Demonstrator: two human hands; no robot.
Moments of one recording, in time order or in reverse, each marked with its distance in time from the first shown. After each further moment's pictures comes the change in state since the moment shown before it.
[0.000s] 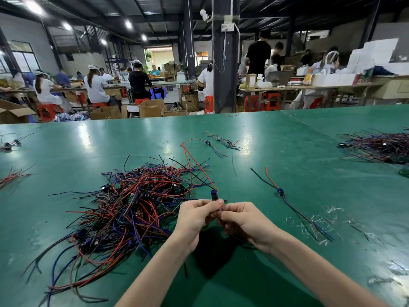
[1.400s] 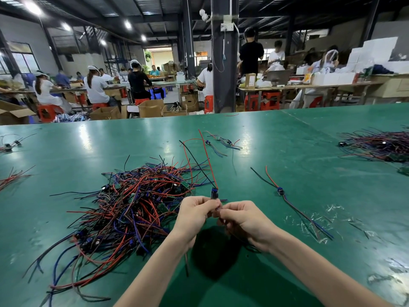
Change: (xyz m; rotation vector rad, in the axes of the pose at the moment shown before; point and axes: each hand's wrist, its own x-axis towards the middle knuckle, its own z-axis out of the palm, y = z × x) left_hand -0.002 0.008 0.002 0.207 0.000 0.137; right_hand -0.004 -0.005 0.005 -0.010 0.076 0.024
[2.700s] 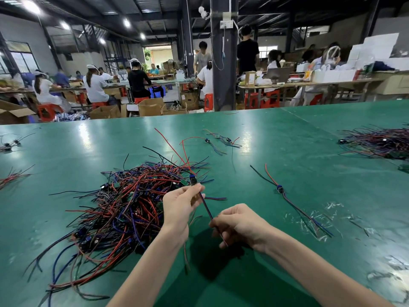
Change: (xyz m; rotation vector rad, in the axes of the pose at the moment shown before) left_hand 0.003 0.015 -0.008 -0.286 0.286 0.018; right_hand -0.004 -0.001 0.005 -0.138 -0.077 0.143
